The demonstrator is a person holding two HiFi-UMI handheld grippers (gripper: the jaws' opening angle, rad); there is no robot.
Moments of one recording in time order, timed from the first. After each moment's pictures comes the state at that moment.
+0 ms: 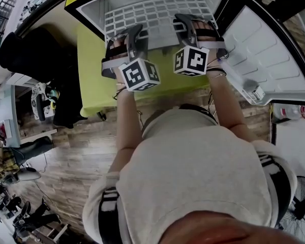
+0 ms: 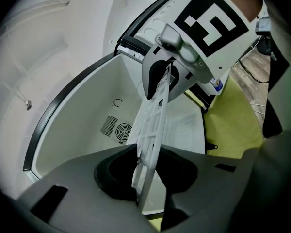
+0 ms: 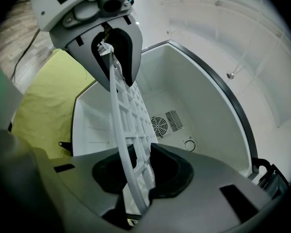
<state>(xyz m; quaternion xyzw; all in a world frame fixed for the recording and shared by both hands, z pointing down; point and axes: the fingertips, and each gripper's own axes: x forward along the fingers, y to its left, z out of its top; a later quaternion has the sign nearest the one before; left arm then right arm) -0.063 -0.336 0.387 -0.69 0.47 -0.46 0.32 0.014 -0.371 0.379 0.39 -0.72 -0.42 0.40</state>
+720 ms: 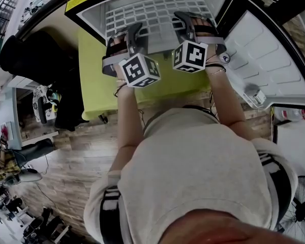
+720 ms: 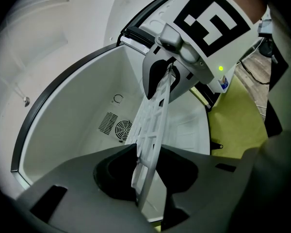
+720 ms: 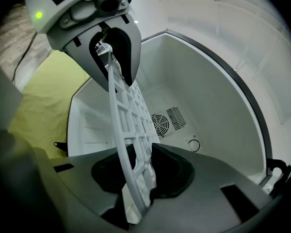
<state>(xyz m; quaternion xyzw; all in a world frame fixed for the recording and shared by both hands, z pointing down) -0.068 -0.363 0.388 -0.69 0.47 -0.46 0.30 0.008 -0.399 0.381 0.38 -0.73 -0.41 0.41</state>
